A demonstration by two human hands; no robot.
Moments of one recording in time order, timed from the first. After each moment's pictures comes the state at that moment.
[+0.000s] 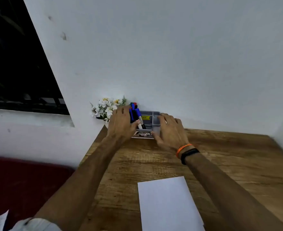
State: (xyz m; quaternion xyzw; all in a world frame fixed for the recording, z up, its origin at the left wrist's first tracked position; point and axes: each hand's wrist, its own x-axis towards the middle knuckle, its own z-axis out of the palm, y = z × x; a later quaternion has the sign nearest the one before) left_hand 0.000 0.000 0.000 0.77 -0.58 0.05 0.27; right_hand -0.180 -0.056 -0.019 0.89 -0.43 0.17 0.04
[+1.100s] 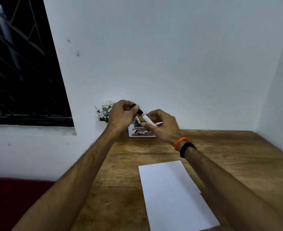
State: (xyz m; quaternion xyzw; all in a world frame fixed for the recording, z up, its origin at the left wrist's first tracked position) left_hand -0.038 0.073 0.017 0.59 -0.49 -0.14 0.63; right_hand -0.192 0.015 -0.026 0.79 -0.32 0.46 -0.26
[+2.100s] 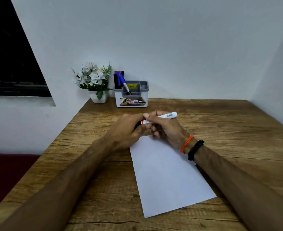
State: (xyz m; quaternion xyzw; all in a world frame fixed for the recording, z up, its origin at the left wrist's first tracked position) left_hand -0.056 0.085 -0.095 0.50 -0.79 -0.05 0.35; right_hand -0.221 0.037 -0.094 0.62 -0.28 0.38 -0.63
